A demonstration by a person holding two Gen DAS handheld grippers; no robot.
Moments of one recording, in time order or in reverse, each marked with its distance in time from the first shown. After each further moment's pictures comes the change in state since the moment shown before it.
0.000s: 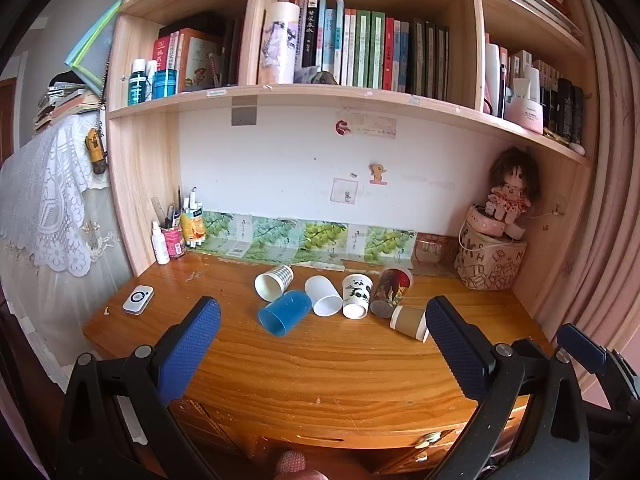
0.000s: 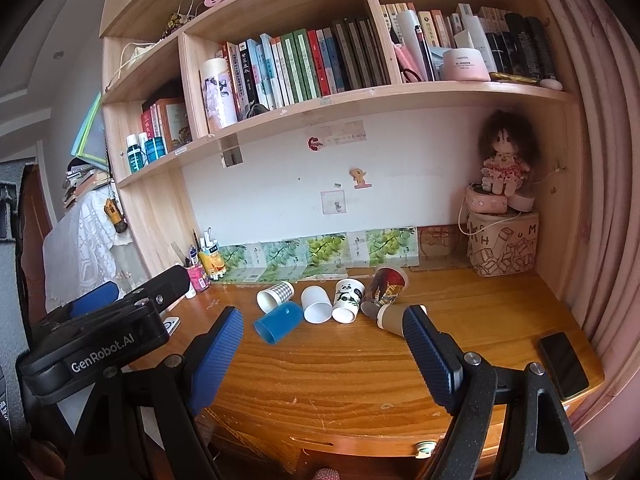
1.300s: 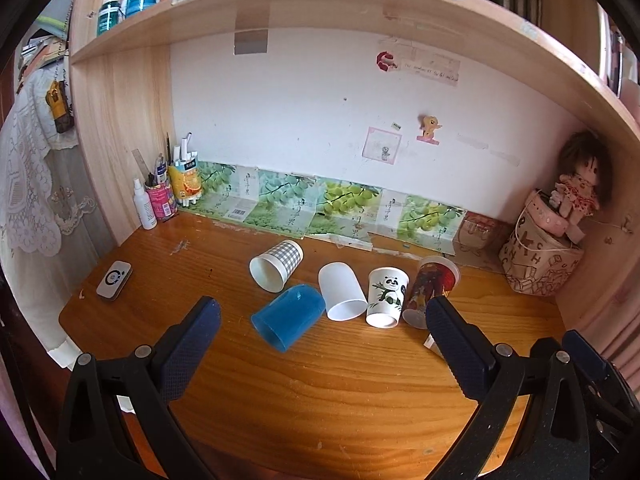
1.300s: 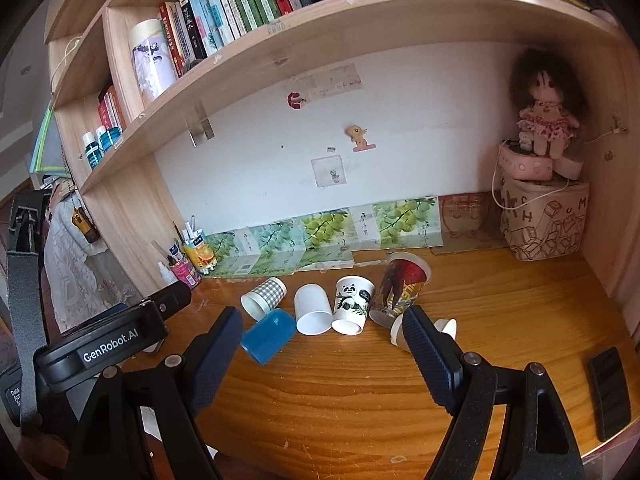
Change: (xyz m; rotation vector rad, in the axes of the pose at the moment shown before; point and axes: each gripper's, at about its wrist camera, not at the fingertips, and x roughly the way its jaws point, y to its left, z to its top) left arm 0.173 0.014 0.039 -0.088 0.230 0.082; right arm 0.169 -0.044 0.049 0.078 0.175 0.083
